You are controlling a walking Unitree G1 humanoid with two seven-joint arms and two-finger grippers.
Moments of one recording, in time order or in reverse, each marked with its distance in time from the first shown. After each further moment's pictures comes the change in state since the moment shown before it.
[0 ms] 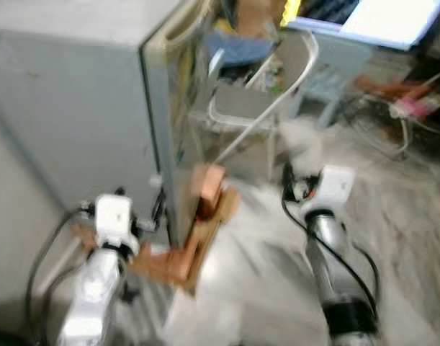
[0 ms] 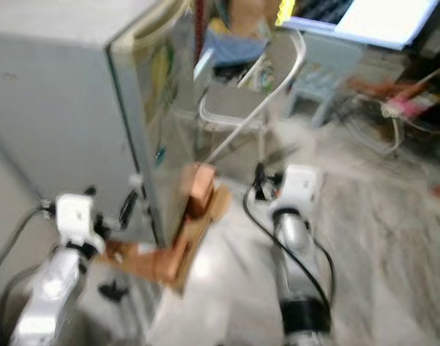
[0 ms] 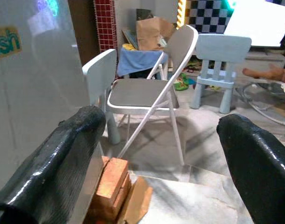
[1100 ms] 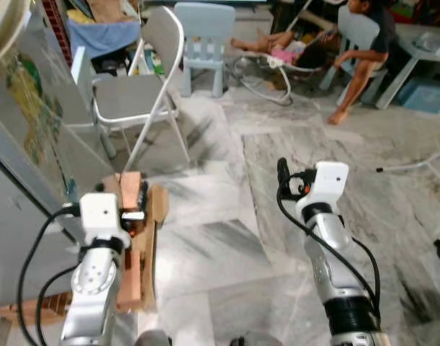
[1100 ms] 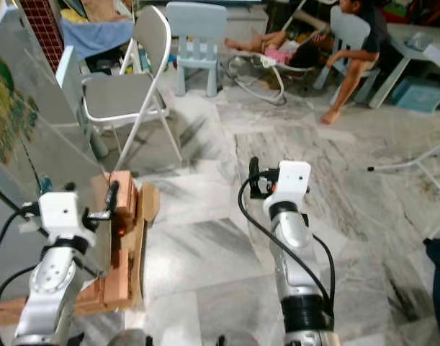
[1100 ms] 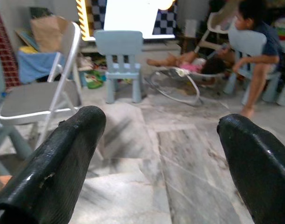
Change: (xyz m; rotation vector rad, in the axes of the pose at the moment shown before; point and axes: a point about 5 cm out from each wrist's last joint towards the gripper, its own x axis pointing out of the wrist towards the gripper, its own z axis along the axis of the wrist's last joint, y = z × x) left arm -0.004 0.019 0.001 -0.017 -0.014 0.233; right arm -0.003 -0.002 0.005 -0.027 -0.006 0.036
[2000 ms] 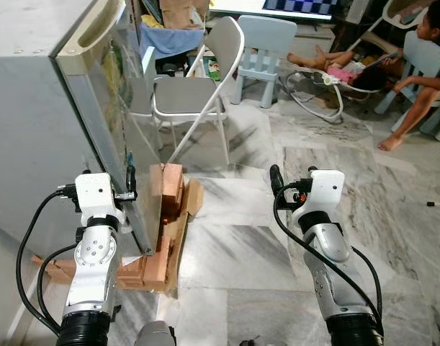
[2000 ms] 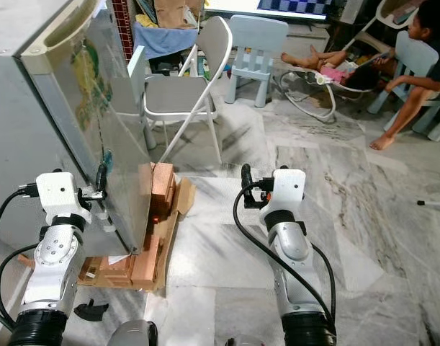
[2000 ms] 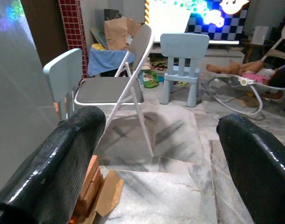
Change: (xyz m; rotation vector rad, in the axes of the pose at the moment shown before) left arm 0.033 -0.005 0.004 0.013 -0.003 0.028; right arm -0.020 -0.001 -0.003 -0.014 0.015 0.038
